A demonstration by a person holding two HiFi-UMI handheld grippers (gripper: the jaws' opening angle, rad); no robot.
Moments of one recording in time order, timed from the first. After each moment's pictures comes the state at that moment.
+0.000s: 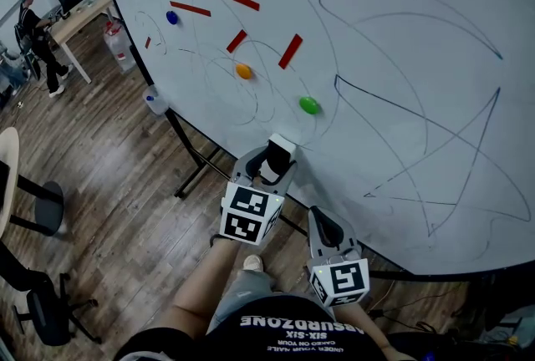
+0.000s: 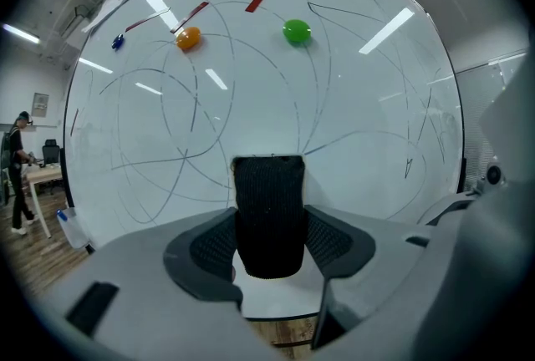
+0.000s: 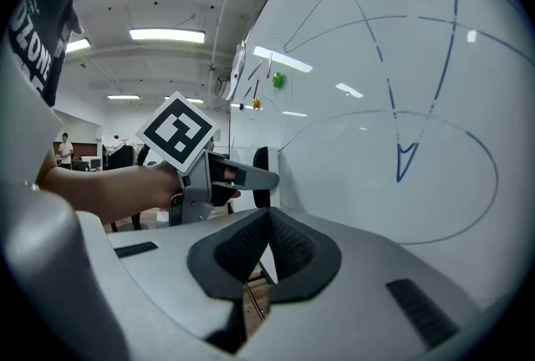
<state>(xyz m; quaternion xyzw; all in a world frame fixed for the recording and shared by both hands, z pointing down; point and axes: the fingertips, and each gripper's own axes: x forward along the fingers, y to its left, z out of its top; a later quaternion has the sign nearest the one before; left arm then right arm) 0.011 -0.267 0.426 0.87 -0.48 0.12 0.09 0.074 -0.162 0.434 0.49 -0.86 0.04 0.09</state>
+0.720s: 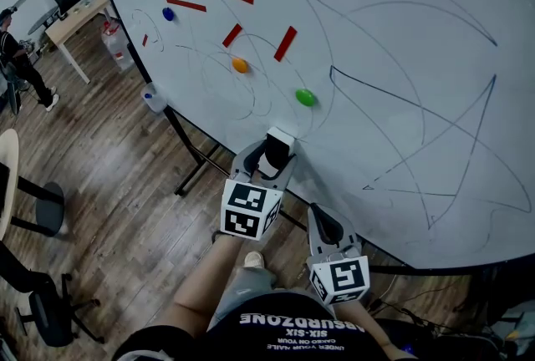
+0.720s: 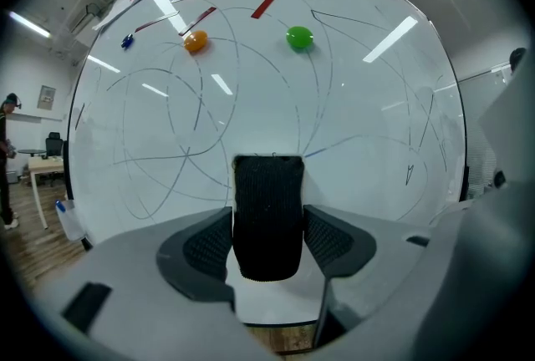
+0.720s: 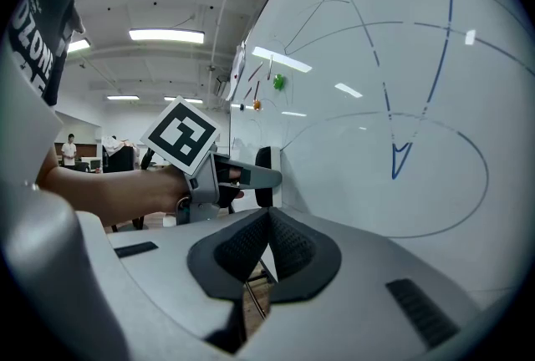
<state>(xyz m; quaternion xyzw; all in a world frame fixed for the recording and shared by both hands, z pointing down) 0.012 -0.267 0.425 0.87 -0.48 0.09 0.09 0.076 -0.155 0.434 0.49 -0.86 0.05 0.09</state>
